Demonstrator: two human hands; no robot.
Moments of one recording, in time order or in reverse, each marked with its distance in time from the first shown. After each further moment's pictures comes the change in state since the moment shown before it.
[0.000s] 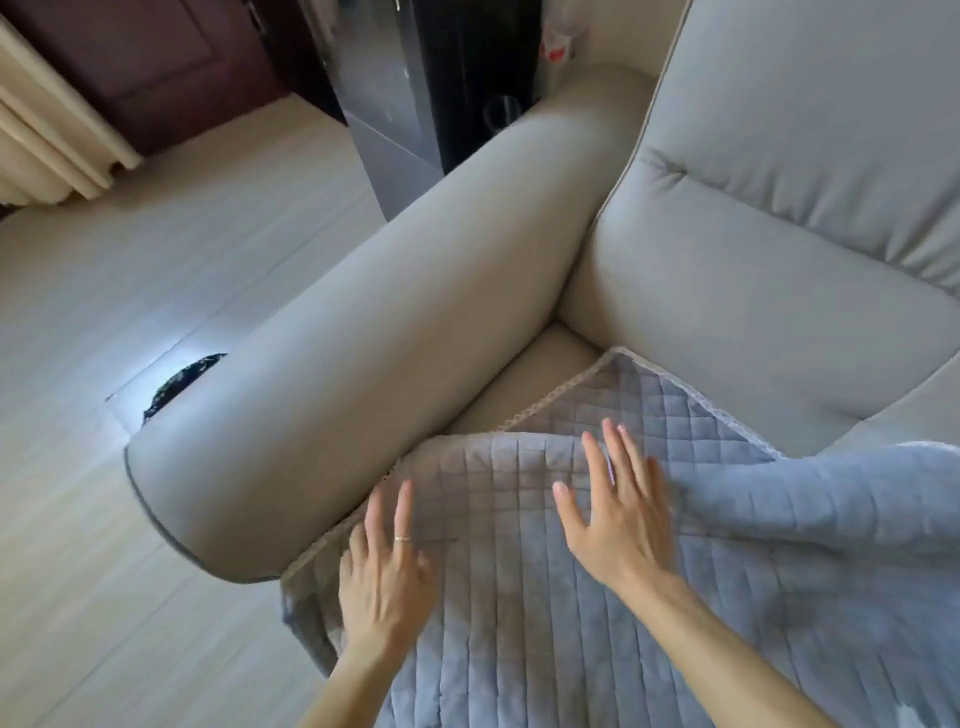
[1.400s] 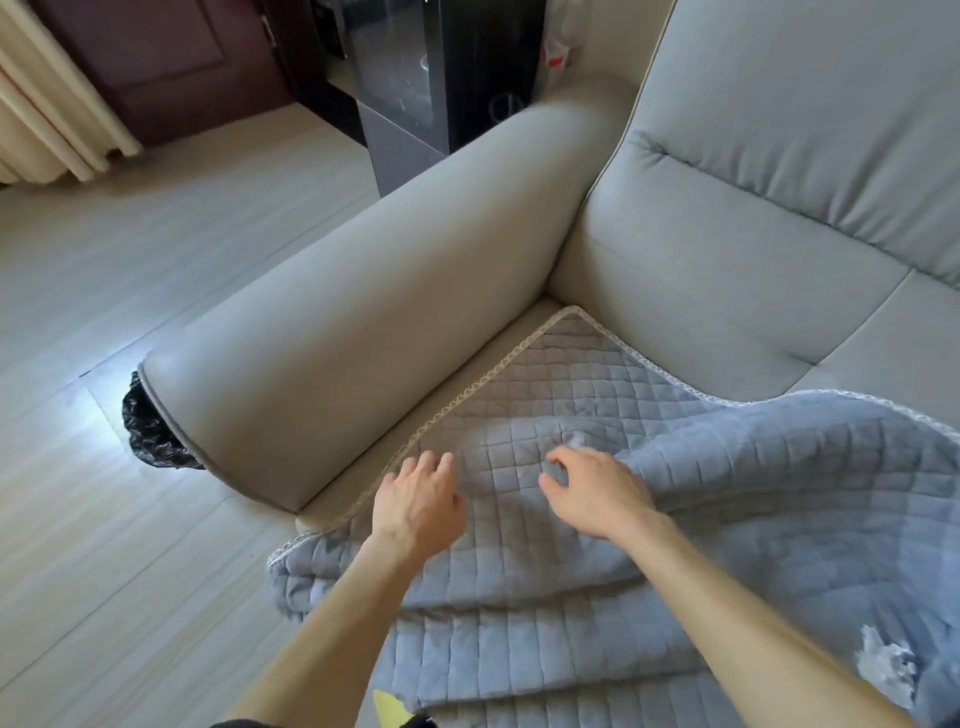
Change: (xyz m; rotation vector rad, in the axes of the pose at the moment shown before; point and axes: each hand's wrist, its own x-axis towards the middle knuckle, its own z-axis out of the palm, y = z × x) left_hand -0.068 -0.022 -0.007 0.002 -0.194 0.120; right_hand -0.073 -0.065 -0.001 -0.114 -0.601 0.020
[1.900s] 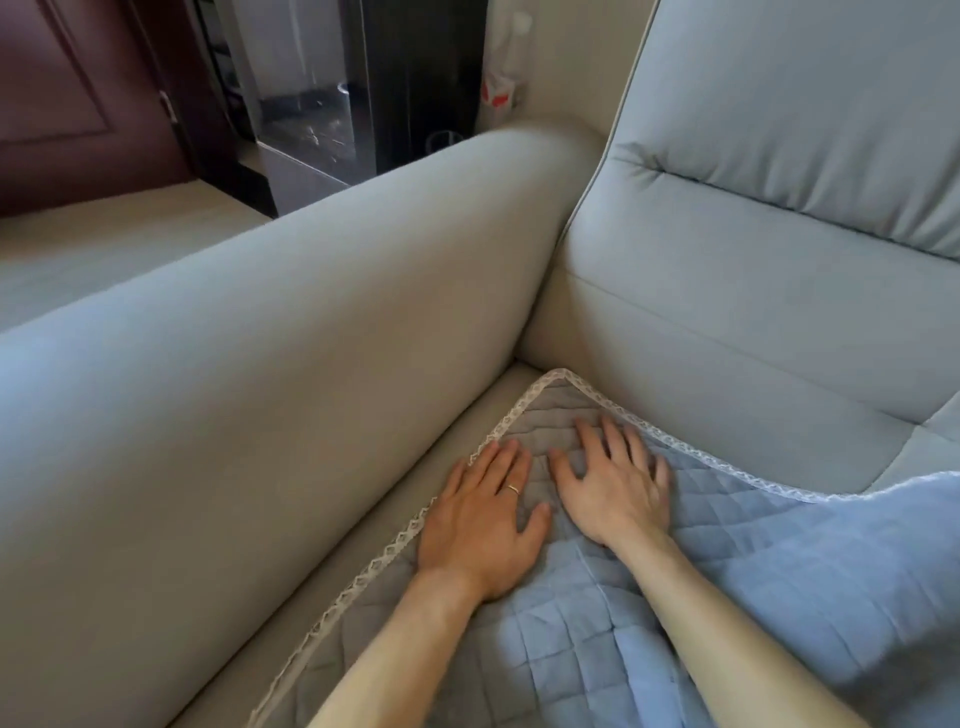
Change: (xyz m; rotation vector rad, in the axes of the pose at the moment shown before) left_hand 0.229 0.056 0.046 -0.081 0.172 0.443; right_hand 0.219 0.064 0.008 -0.028 0.510 0.325
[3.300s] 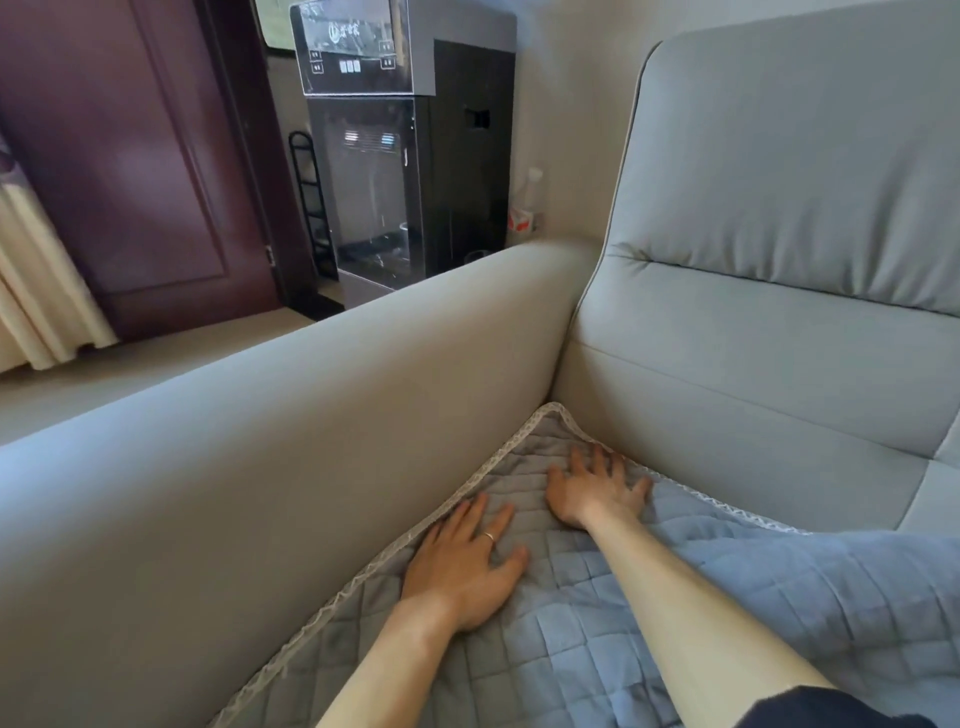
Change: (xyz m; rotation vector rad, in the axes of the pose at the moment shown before) left_hand -0.028 -0.041 0.024 -0.038 -0.048 -0.190; right_hand 0.048 -0.045 0.030 -0.006 -0.114 0.003
